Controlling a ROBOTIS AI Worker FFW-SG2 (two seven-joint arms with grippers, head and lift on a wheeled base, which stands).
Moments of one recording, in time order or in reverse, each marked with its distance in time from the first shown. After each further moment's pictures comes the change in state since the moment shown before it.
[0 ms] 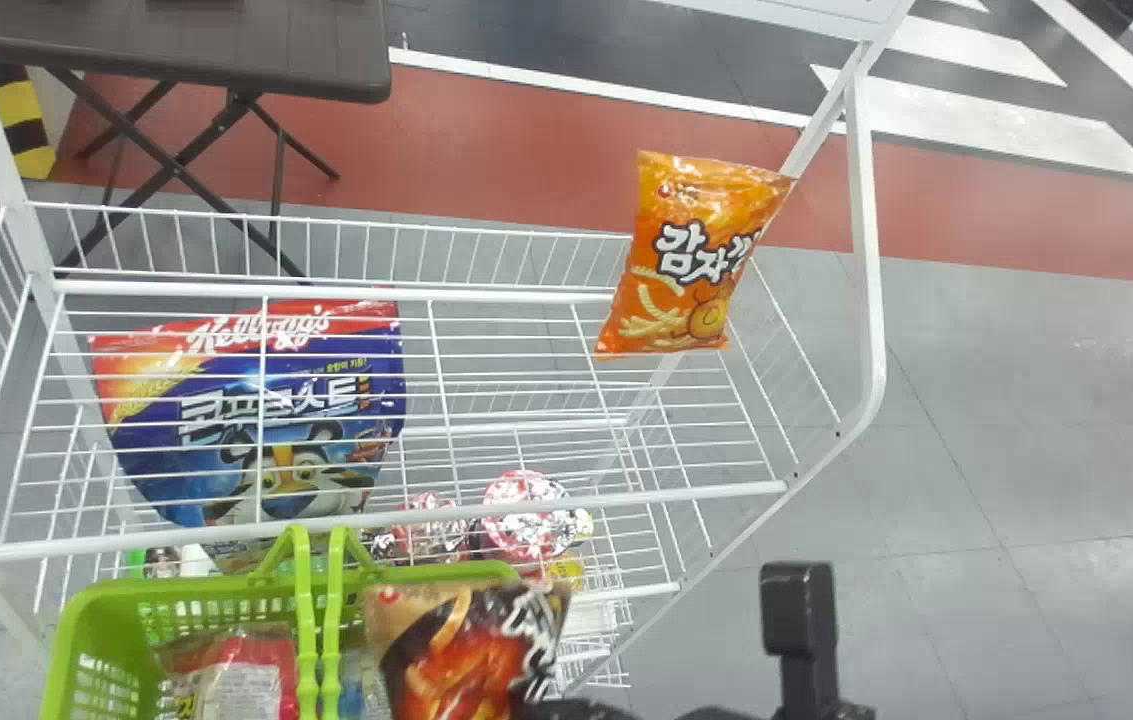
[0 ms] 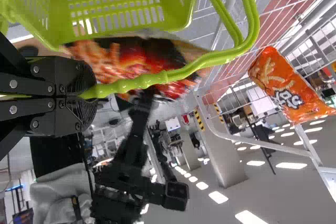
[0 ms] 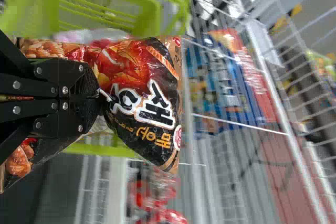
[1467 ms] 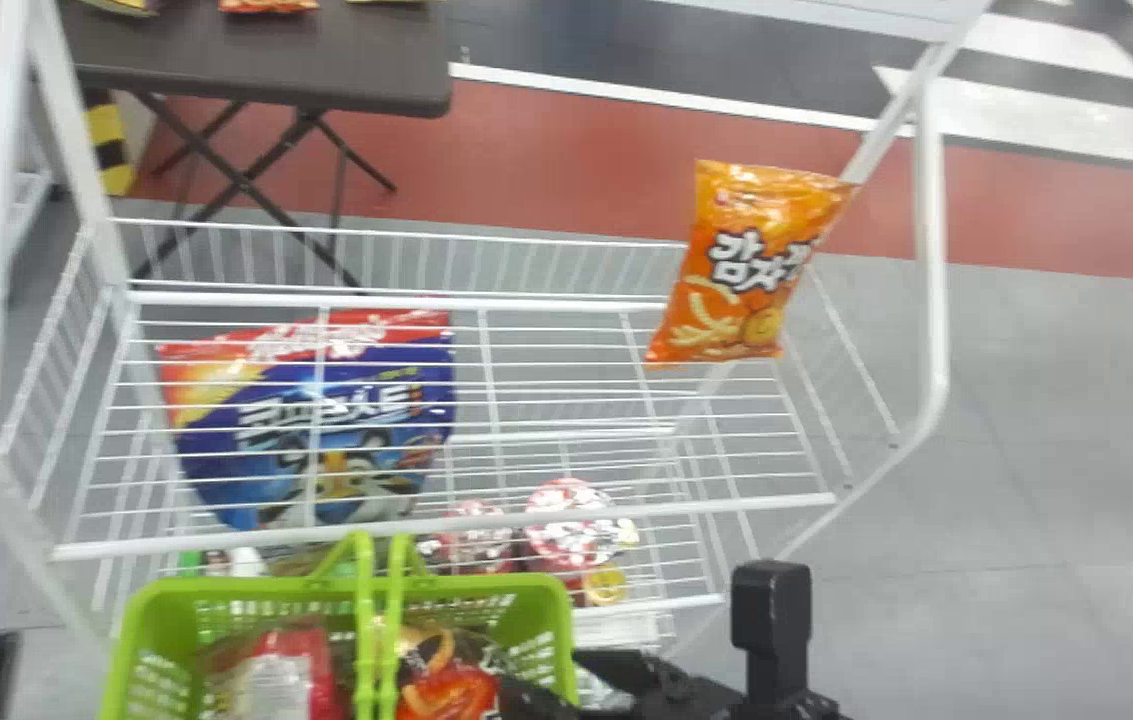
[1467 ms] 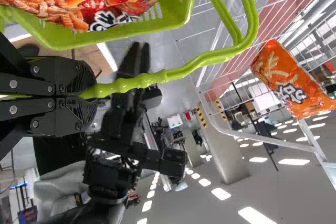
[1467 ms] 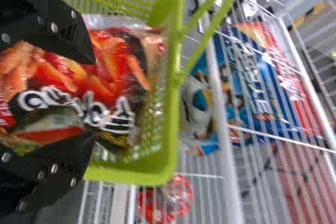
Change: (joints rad) left arm 0.004 0.000 -0.017 -0.006 -0.003 -0.002 -0.001; right arm -0.056 -0.015 0.154 0.149 0.152 -0.312 -0.083
